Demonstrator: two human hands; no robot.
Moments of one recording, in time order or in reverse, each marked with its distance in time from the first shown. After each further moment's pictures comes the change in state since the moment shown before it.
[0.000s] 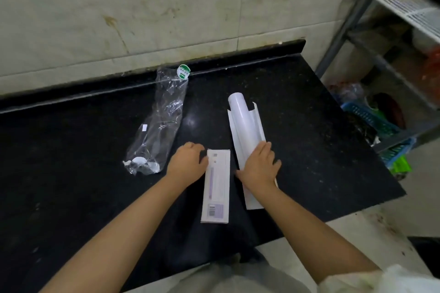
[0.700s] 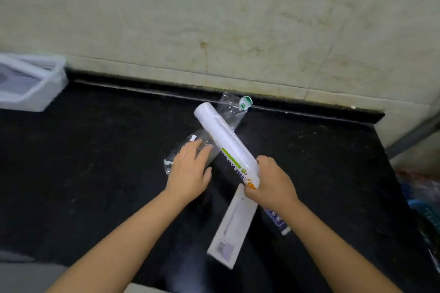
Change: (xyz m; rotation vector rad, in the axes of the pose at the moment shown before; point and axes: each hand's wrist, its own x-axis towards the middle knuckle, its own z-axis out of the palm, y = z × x) left_hand -0.035 -0.022 -0.043 0.182 0.573 -0.048; right_hand 0.014 -0.045 -0.078 0.114 -0.032 -0.783
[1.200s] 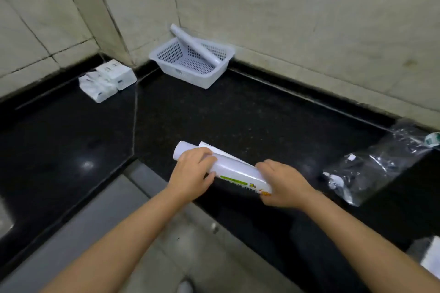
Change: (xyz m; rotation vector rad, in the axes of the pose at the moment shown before) left_hand -0.194 -0.279 -0.127 0.080 0.040 -0.253; right_hand 0.024 -0.288 0.153 -0.367 -0.292 -0.800
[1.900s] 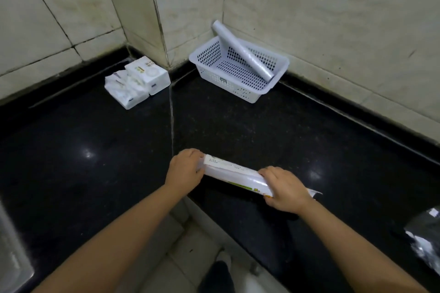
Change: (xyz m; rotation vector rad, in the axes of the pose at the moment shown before) left_hand 0.036 -0.219 0.014 -0.160 -0.162 -0.425; right_hand 0.185 -0.057 0.035 -0.038 -0.071 -0.037
